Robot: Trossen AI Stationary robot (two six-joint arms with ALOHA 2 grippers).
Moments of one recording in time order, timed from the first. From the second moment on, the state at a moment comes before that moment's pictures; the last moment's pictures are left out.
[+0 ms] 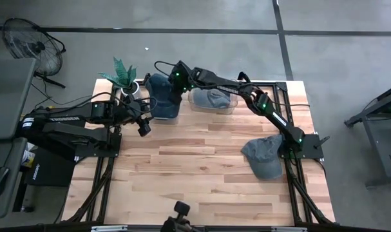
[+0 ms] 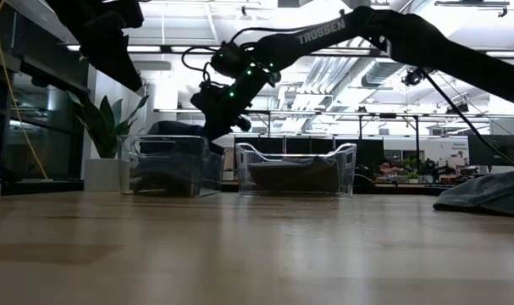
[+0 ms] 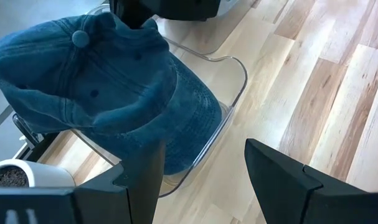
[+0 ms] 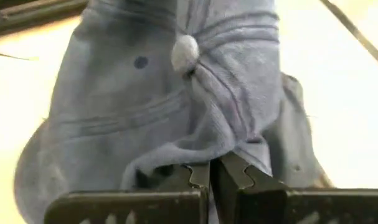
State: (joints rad) left arm 0.11 0.84 0.83 -0.80 -0.41 -0.22; right arm -0.44 2.49 2.36 -0.62 -0.06 -0.01
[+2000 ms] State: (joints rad) left arm 0.11 0.71 0.83 -0.99 -0.71 -0.32; right arm -0.45 2.39 2.33 -0.19 -0.17 -0.16
